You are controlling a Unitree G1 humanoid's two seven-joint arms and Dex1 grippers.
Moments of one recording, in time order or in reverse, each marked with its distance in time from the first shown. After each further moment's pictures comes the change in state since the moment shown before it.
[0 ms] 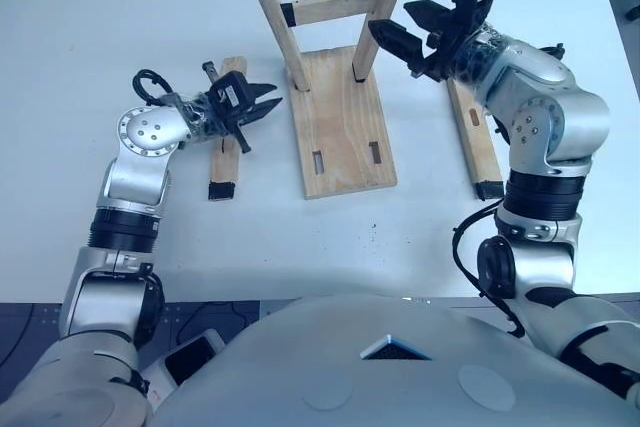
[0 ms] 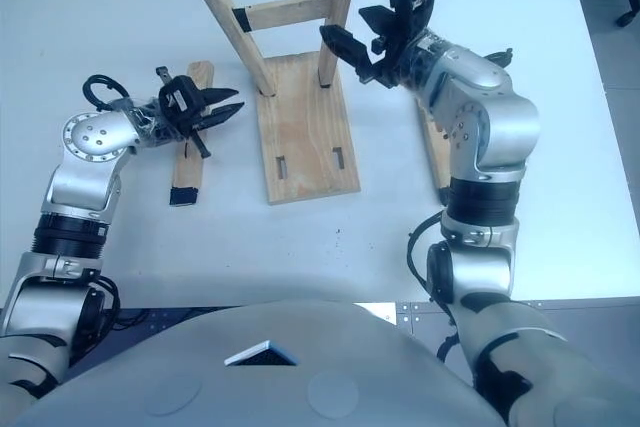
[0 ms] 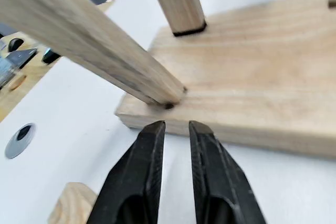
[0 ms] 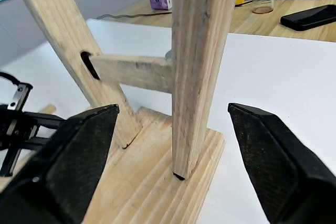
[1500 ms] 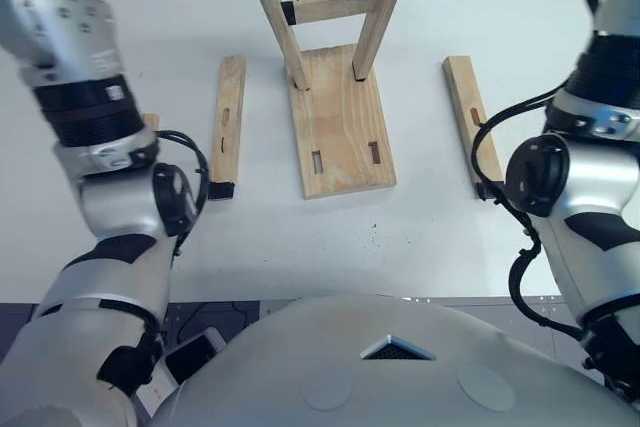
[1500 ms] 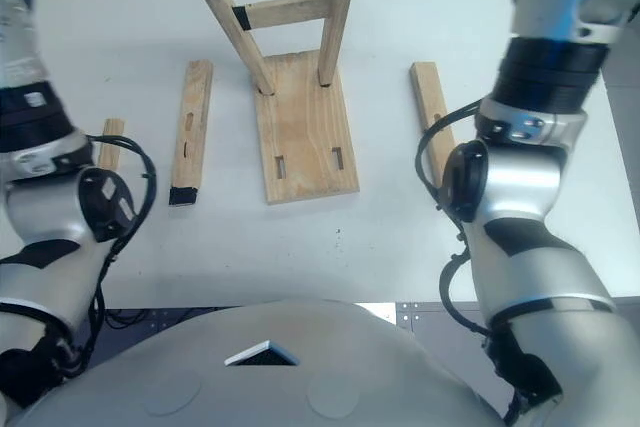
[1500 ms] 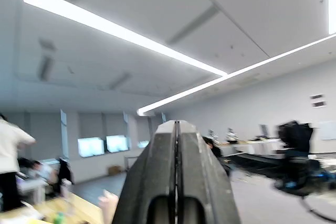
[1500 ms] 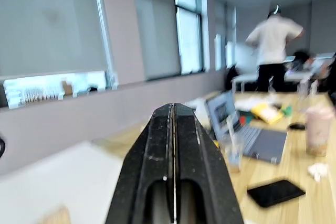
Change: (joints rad) left arm -0.596 -0.135 0.413 -0.114 -0.533 0.234 0.195; right arm -0.510 -0.118 -0.198 0.208 0.208 -0.291 -0.122
